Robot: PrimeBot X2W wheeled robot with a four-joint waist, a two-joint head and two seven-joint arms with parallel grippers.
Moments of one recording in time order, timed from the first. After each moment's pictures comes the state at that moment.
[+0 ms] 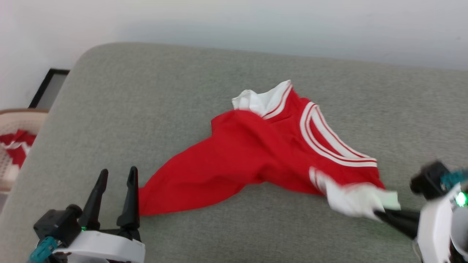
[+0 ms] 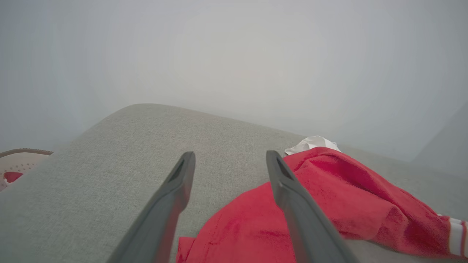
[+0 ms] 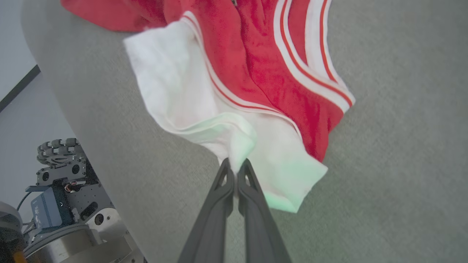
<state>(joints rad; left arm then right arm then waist) -0.01 0.36 -0.18 -0.09 -0.60 0.12 -0.20 -0.35 -0.90 0.62 -0.18 0.93 0.13 0.53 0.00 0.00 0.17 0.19</state>
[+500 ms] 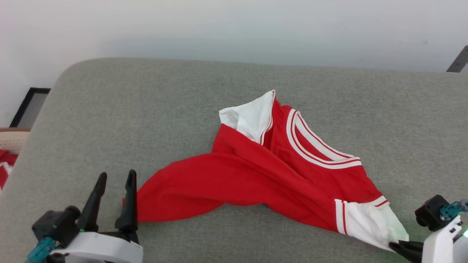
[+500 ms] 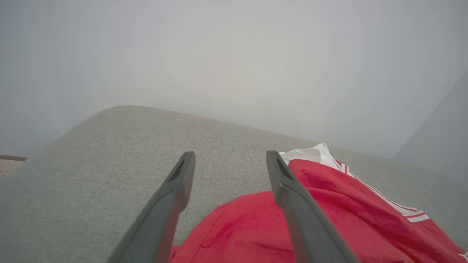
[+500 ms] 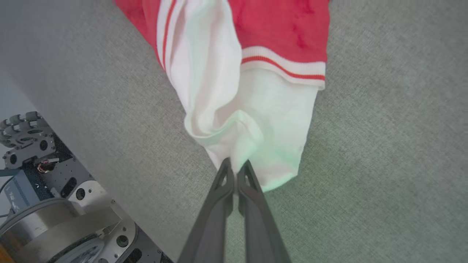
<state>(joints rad) 0.01 0.37 -0.18 -0.10 -0.61 0.13 -0.18 -0.21 -0.94 0.70 -0.06 0.89 0.13 0.49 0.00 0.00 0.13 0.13</state>
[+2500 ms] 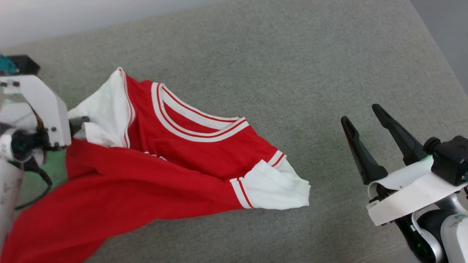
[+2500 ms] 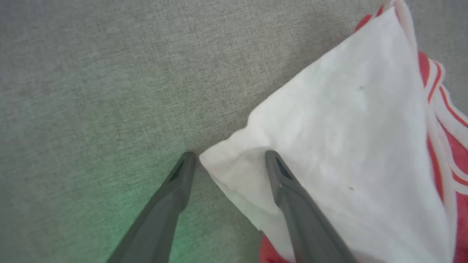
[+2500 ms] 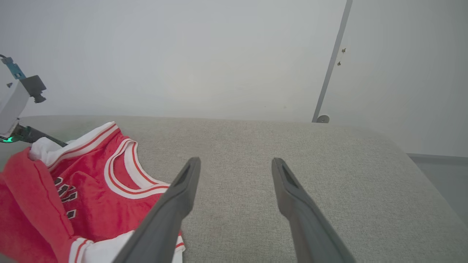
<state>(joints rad) -0.84 0.64 -0.38 0.62 -0.81 -0.03 0.81 -0.24 -0.25 0.20 -0.23 0.38 0.13 0.13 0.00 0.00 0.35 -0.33</state>
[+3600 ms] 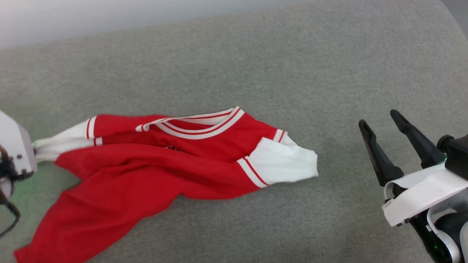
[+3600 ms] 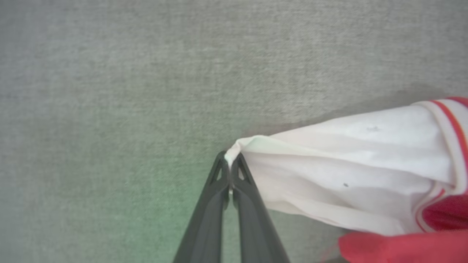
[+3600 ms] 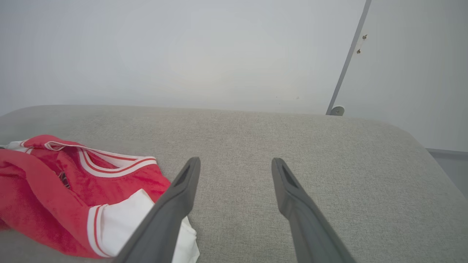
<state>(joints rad) -0.72 0.76 -0.32 0.61 -0.84 0.09 0.79 -0.21 -0.24 0.11 -0.26 0.36 0.13 0.25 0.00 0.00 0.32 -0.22</state>
